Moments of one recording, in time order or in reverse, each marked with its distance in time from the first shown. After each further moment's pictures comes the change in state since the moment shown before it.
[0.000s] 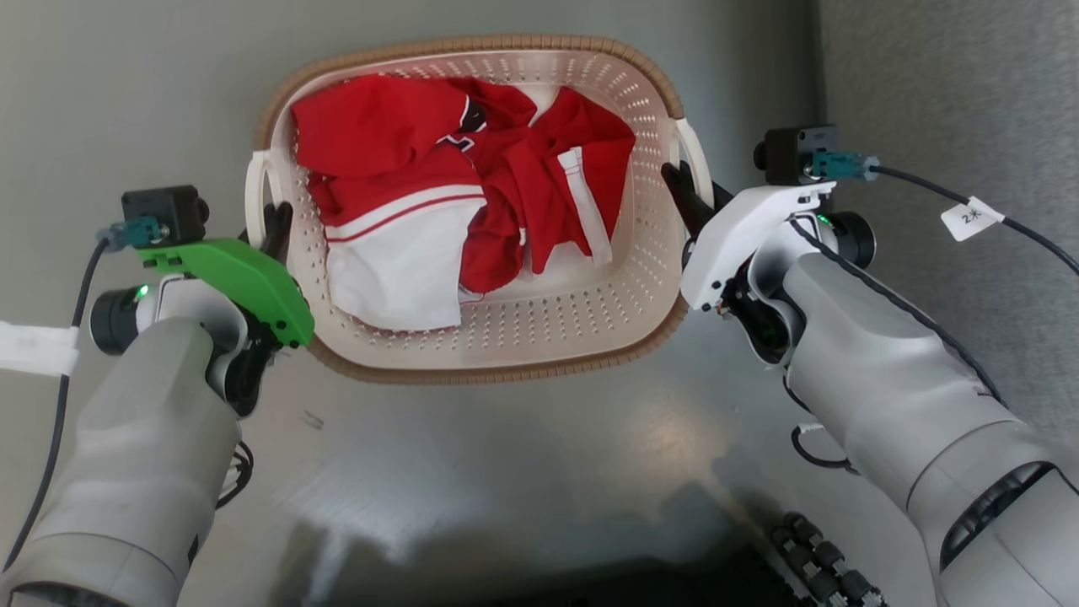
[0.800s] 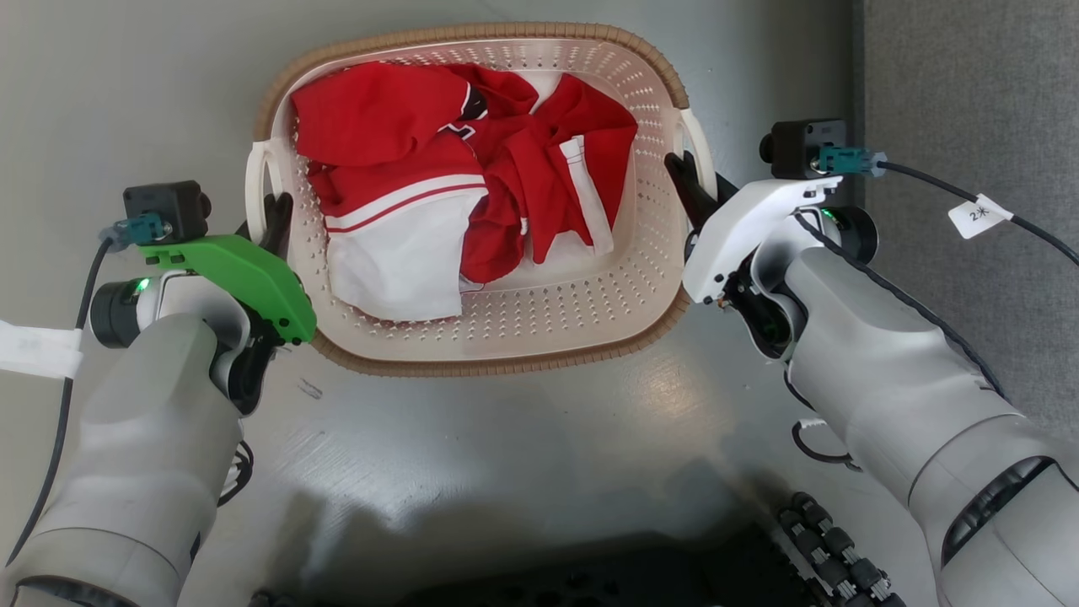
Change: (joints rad) left arm -0.016 -0.004 -0.030 0.023 0.001 0.000 -0.044; right arm -0.016 -0.003 0.024 0.011 0.037 0.000 -0.026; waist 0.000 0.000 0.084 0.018
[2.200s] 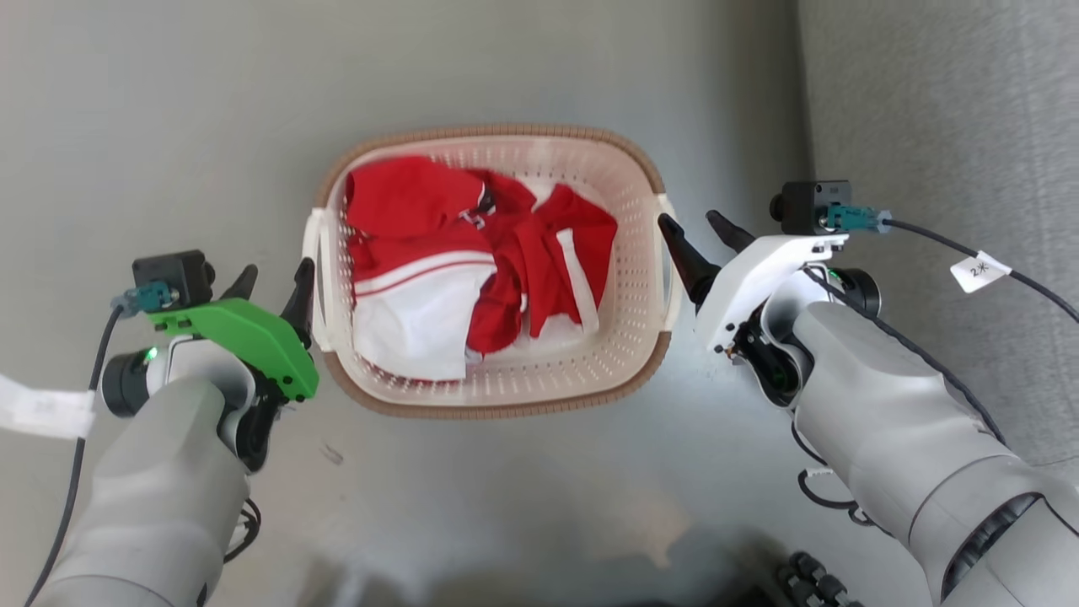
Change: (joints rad) left arm 0.093 0.003 -0.032 0.010 -0.063 0.001 -0.030; right arm 0.078 0.002 0.018 0.044 0.061 0.012 -0.018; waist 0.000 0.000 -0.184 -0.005
